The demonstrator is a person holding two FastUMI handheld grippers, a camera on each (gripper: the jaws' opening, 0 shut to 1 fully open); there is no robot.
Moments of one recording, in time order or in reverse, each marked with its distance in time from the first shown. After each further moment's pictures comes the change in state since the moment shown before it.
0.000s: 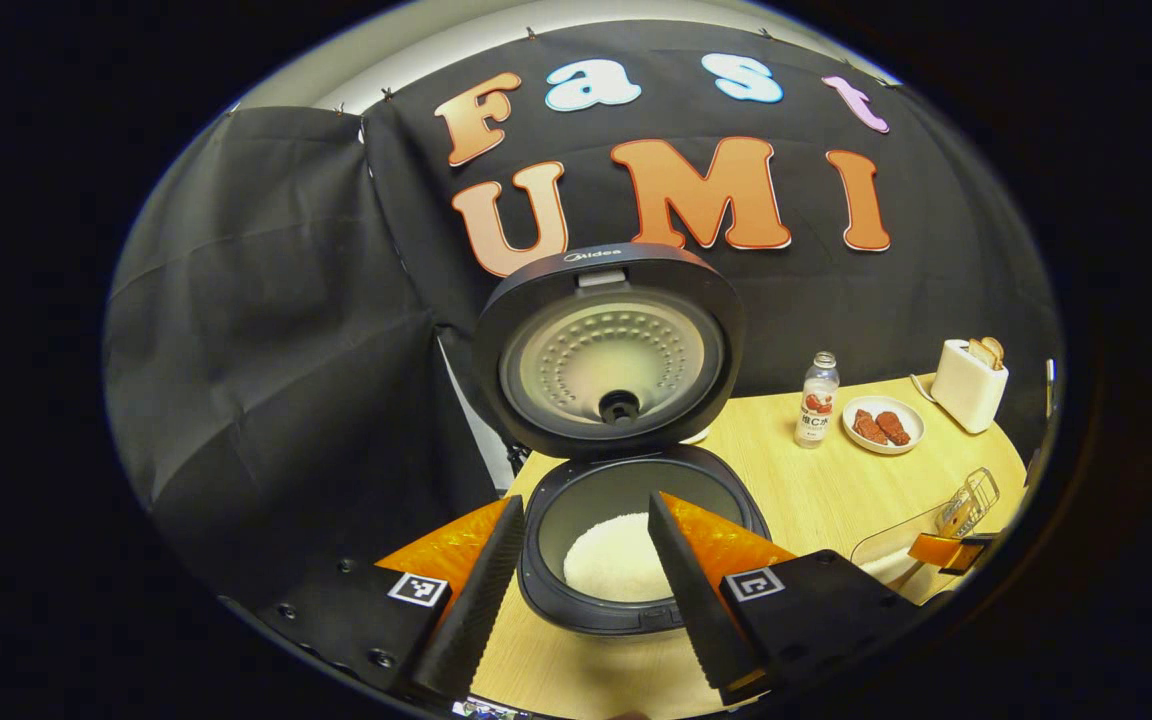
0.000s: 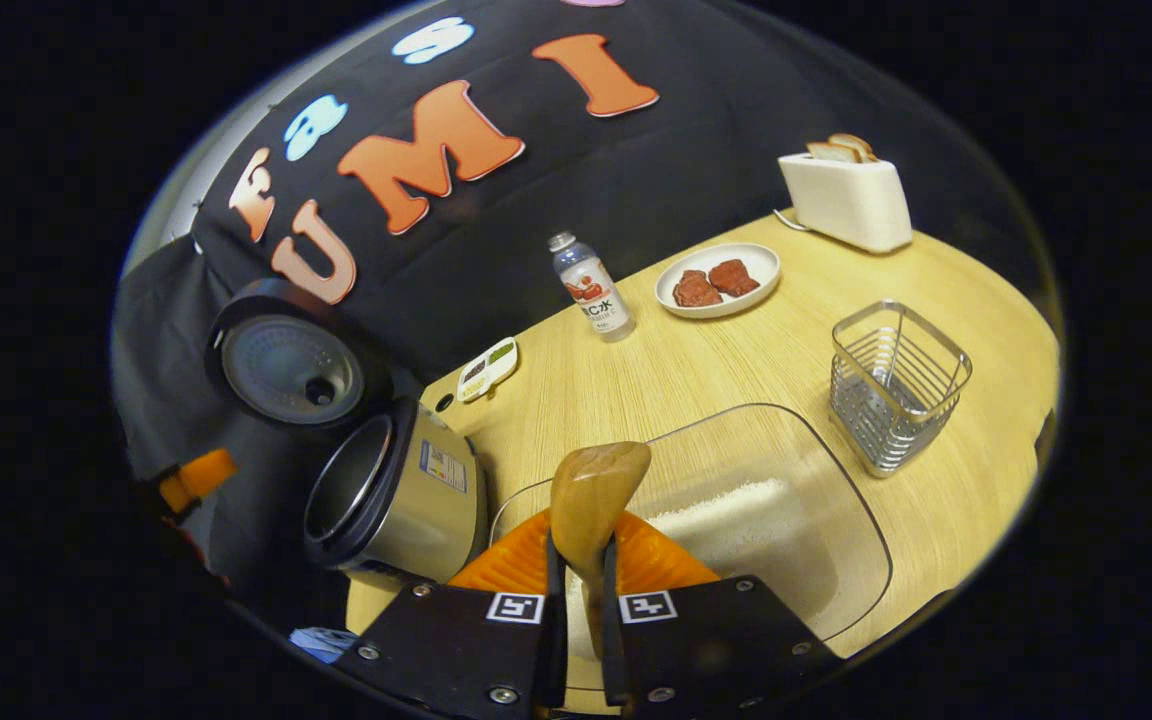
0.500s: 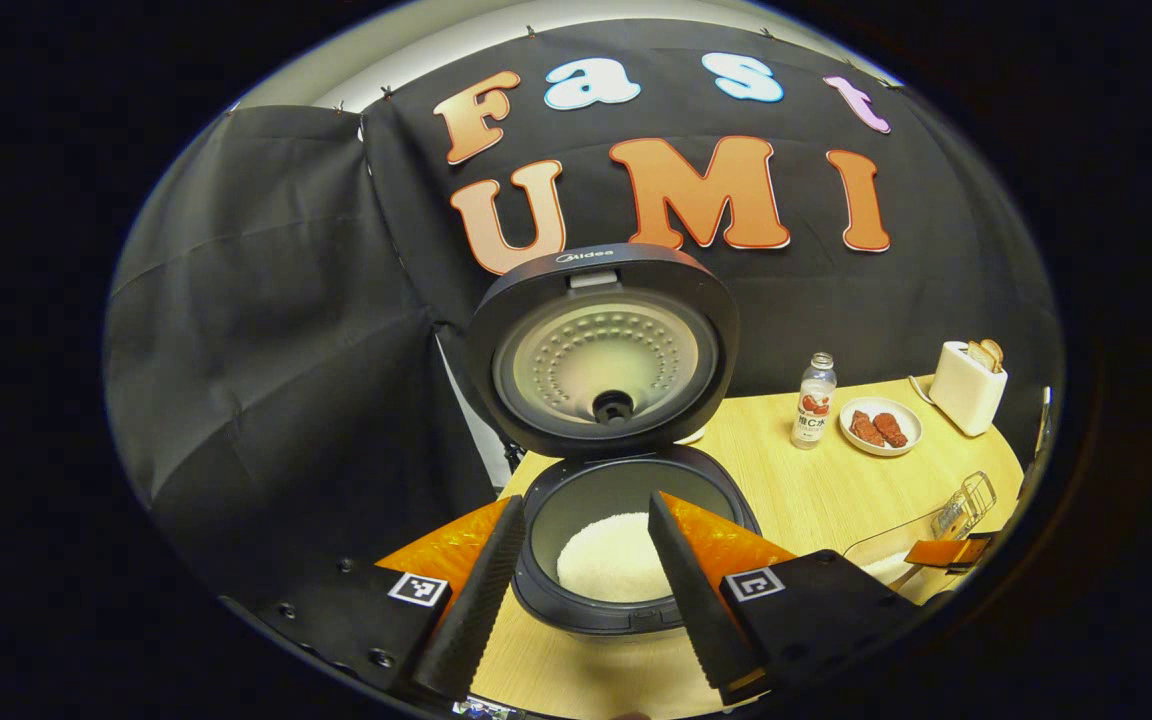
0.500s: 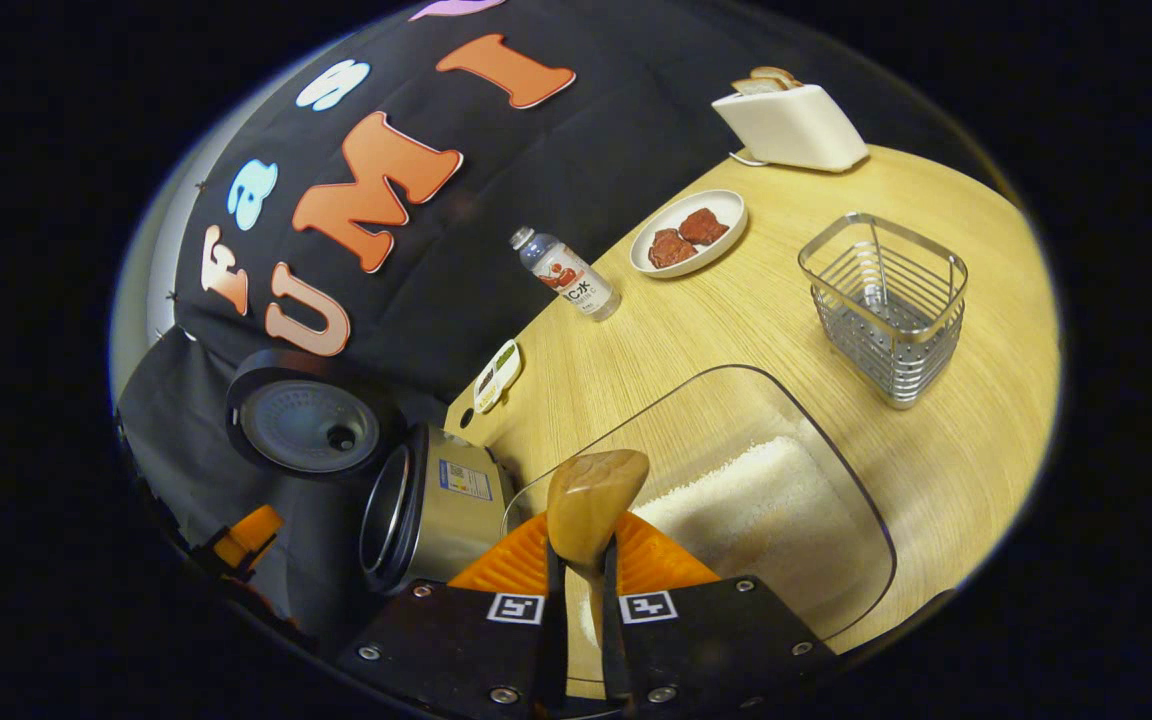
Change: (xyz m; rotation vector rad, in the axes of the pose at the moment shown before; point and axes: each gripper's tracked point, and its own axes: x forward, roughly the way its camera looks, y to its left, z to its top) left arm 0.000 -0.012 0.004 0.003 -0.001 -0.011; right arm -0.004 -0.003 -0.008 0.231 0.065 0.080
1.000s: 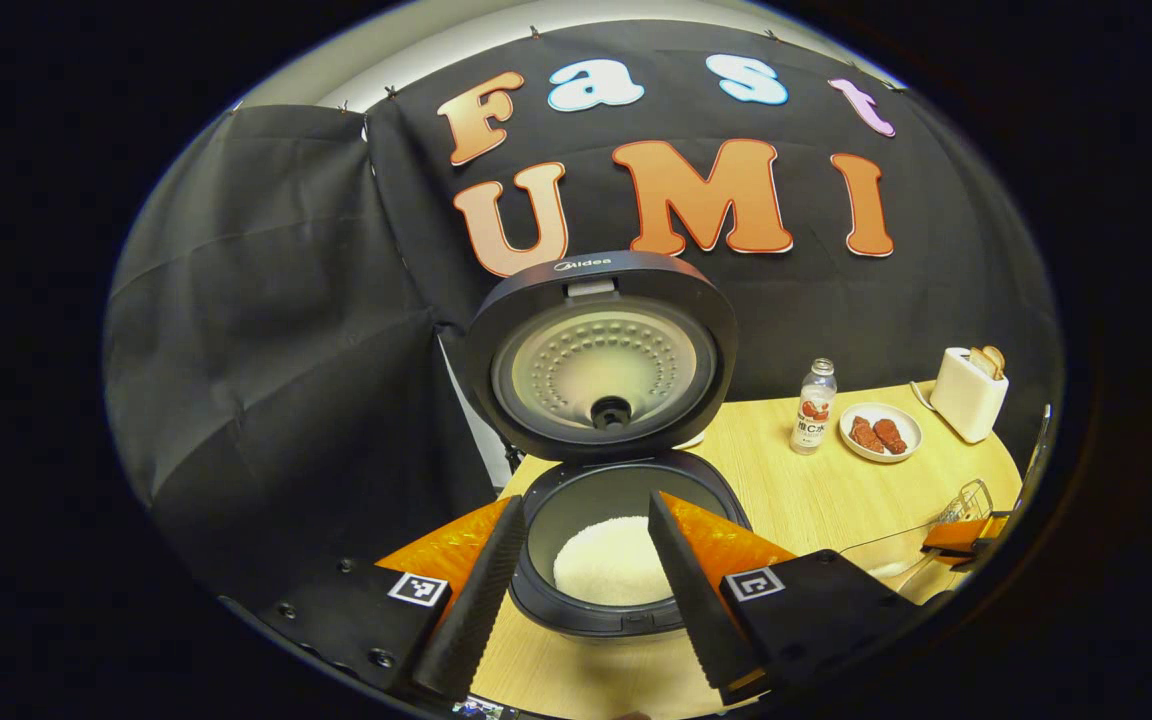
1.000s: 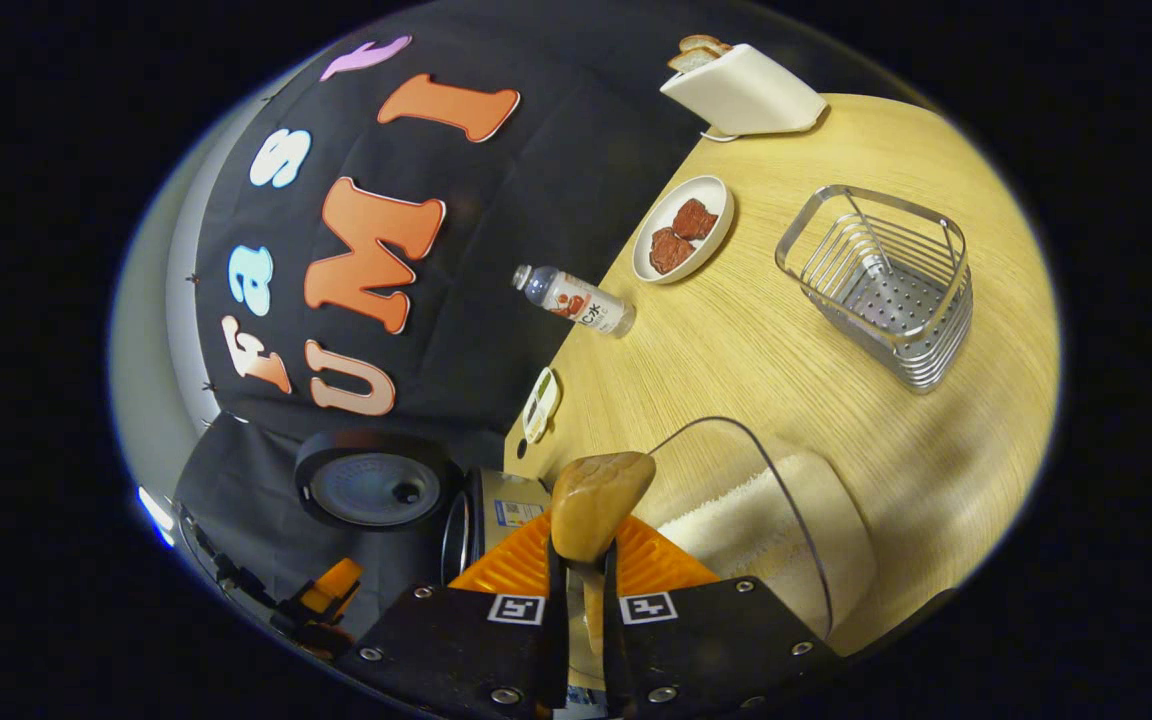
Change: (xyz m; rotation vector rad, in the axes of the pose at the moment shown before) left arm -0.002 -0.001 0.008 -0.011 -0.007 0.016; right arm -0.014 0.001 0.044 0.196 -0.023 0.180
